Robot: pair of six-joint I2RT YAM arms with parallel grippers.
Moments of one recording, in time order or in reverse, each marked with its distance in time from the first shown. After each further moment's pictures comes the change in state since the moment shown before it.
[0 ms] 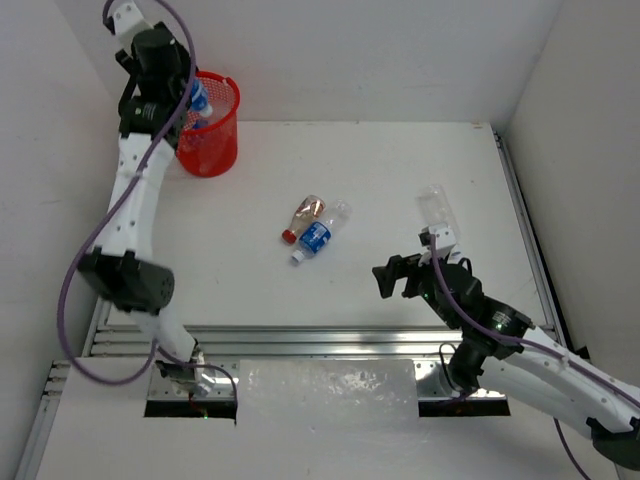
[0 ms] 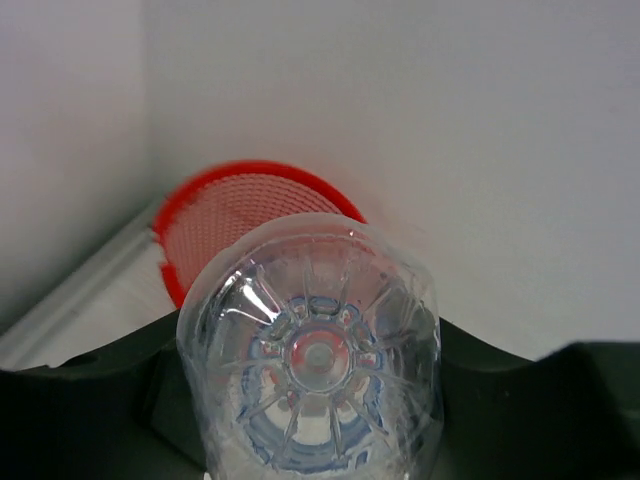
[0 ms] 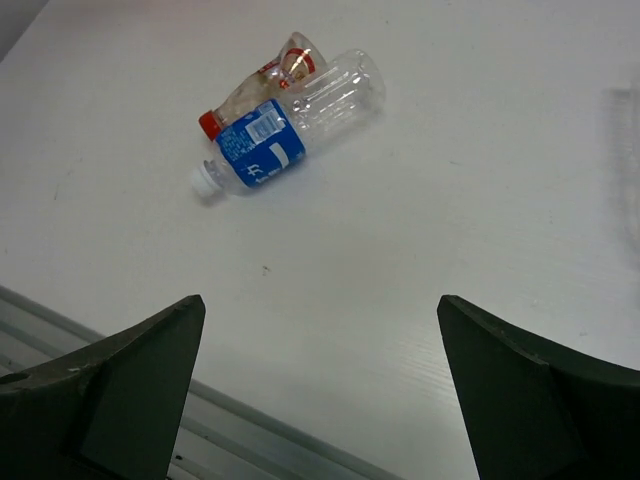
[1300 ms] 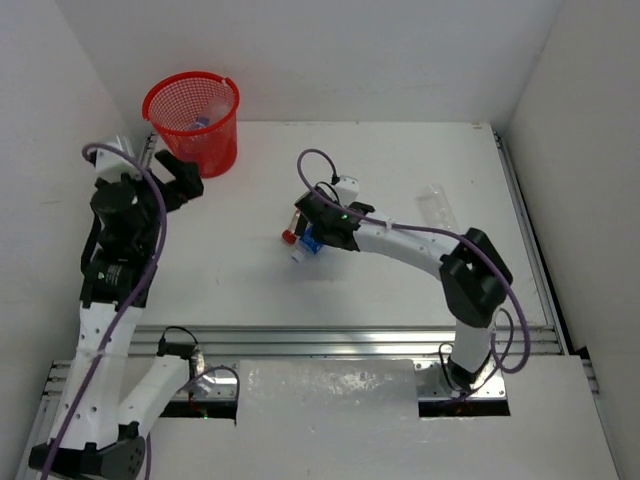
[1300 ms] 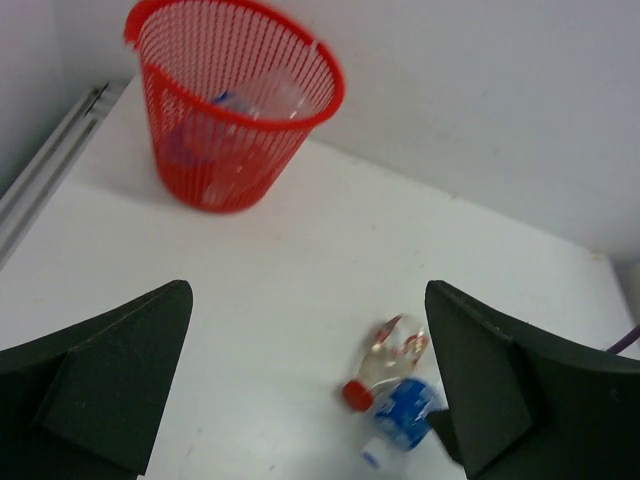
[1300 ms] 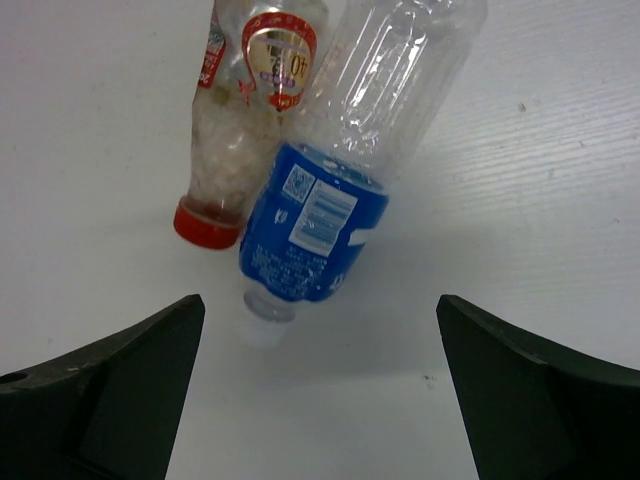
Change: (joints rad) left arm 0.066 -0.756 -0.799 0.041 0.334 0.041; right arm -0.051 1.237 0.825 -0.196 0.053 0.623
